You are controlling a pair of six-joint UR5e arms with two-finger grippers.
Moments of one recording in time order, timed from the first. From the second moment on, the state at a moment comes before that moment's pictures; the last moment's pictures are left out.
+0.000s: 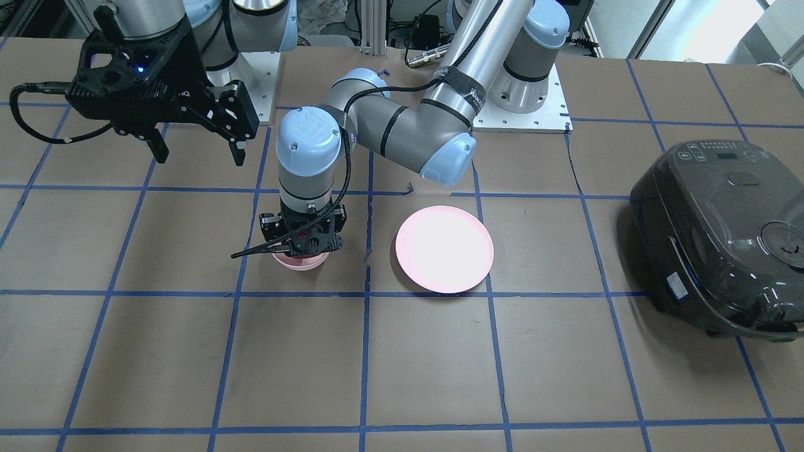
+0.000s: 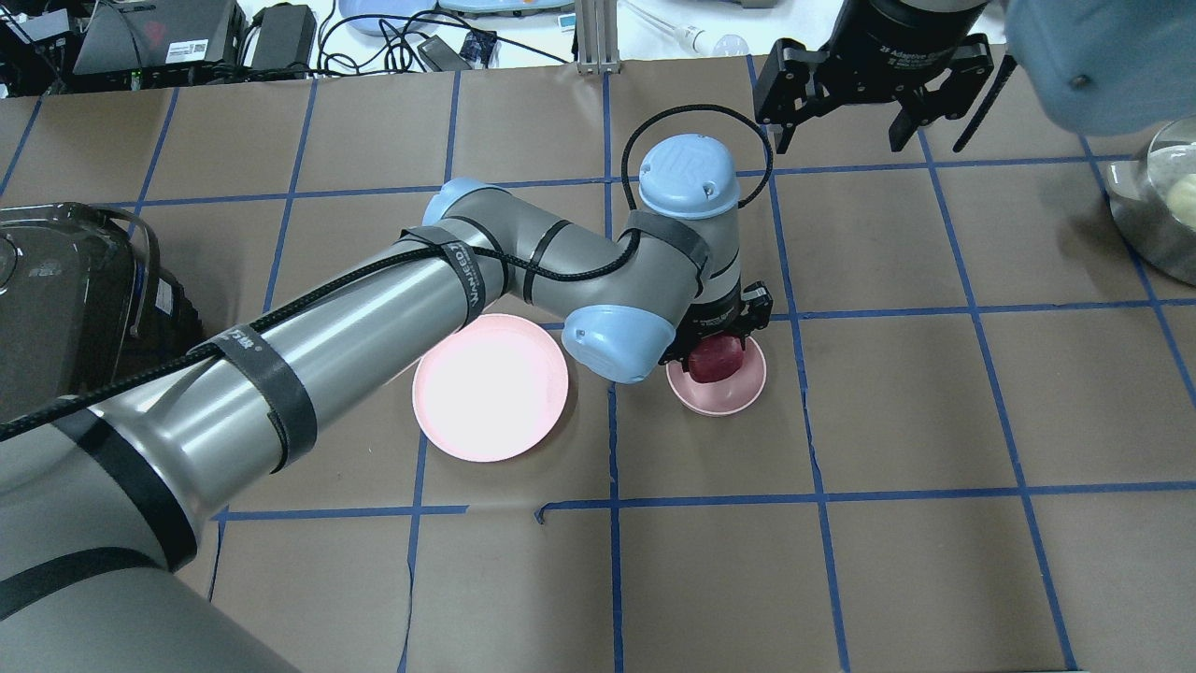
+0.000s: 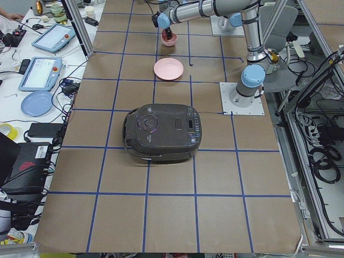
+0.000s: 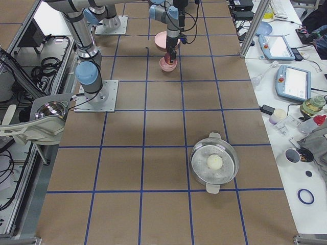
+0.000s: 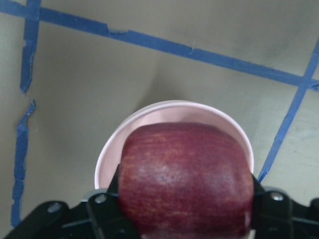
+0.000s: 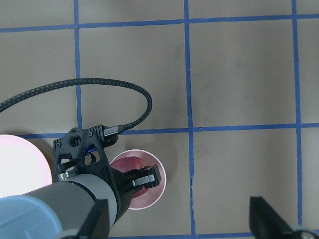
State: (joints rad) left arm -2.12 -2.11 -1.57 -1.01 1.40 -0.84; right arm 1.66 -1.54 1.46 -1.63 -1.57 0.12
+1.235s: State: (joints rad) left arm -1.99 -2.03 -1.63 -1.01 1.44 -0.53; right arm 1.66 -1.54 1.46 -1.63 -1.57 0.12
